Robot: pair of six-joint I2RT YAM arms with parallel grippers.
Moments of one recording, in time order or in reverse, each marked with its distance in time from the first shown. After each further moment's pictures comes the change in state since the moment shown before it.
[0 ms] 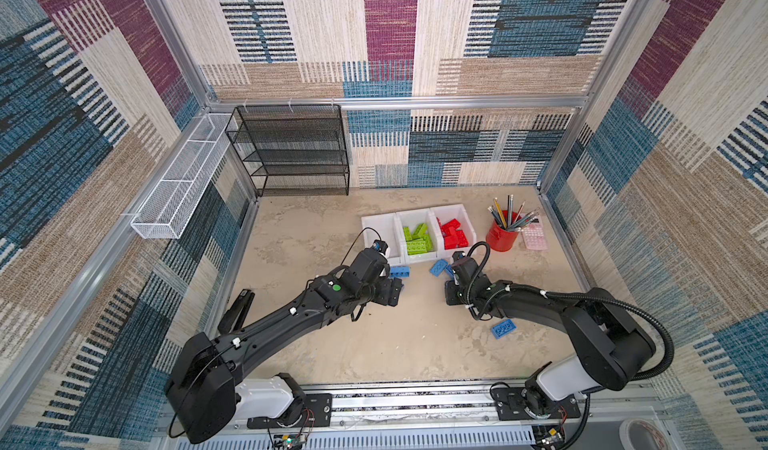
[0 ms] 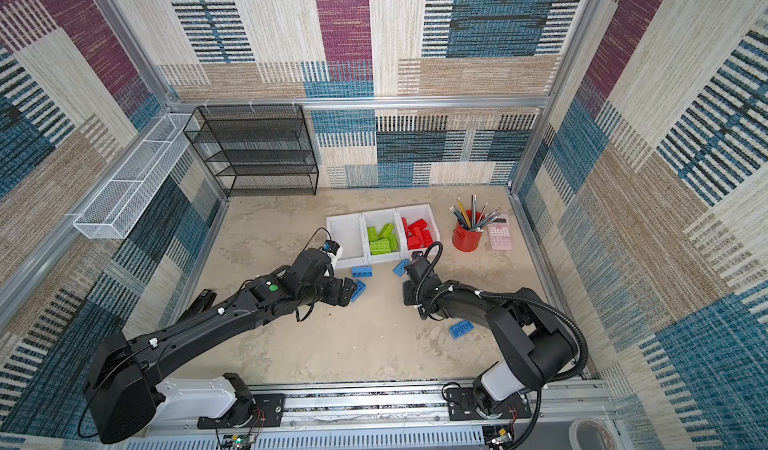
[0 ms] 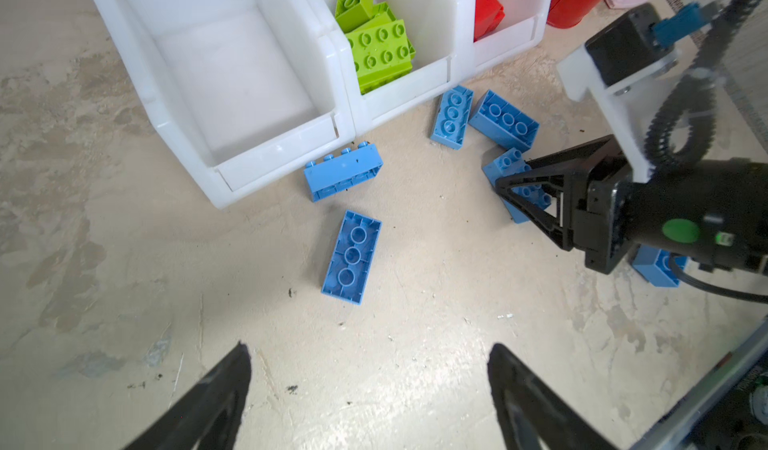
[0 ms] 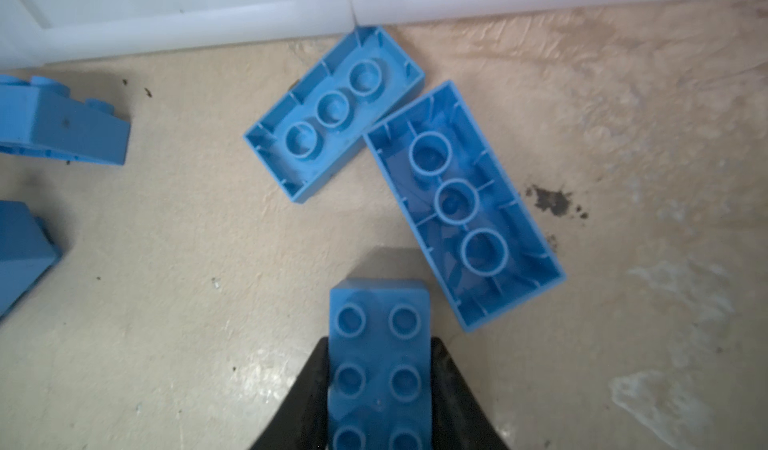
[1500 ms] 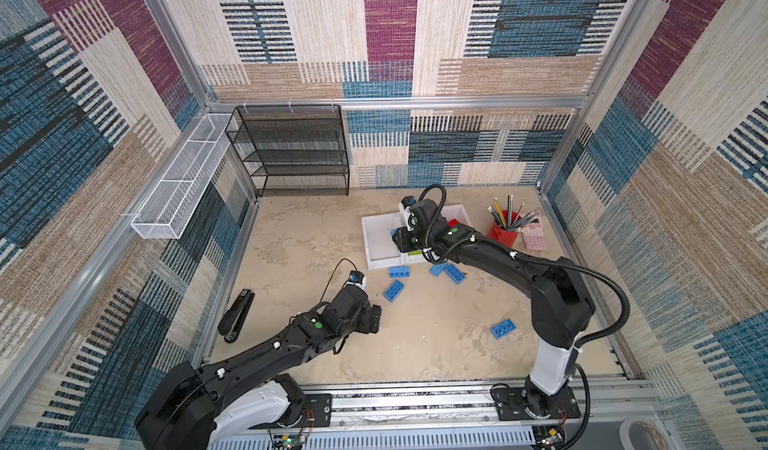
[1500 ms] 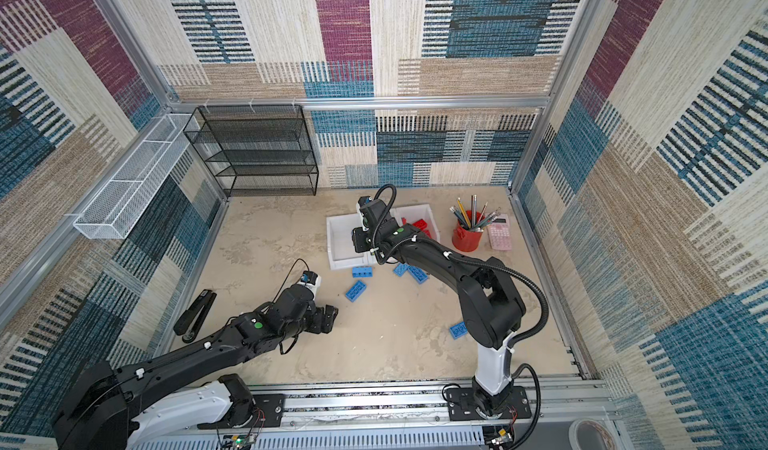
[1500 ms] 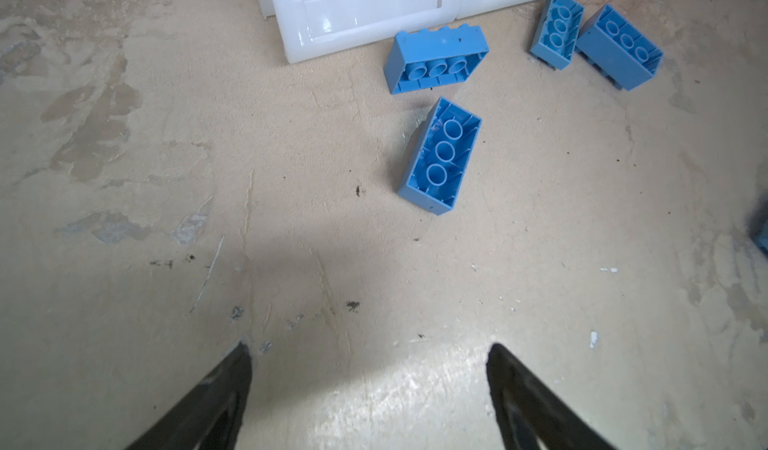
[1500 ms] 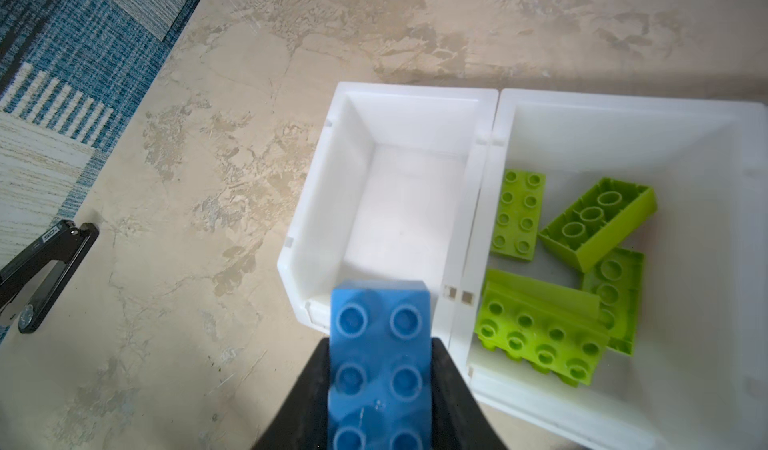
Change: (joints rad) left arm 0.001 -0.199 -0.392 0.181 -0.066 -0.102; right arm 0.080 0.375 0.833 -0.205 -0.187 -0.071
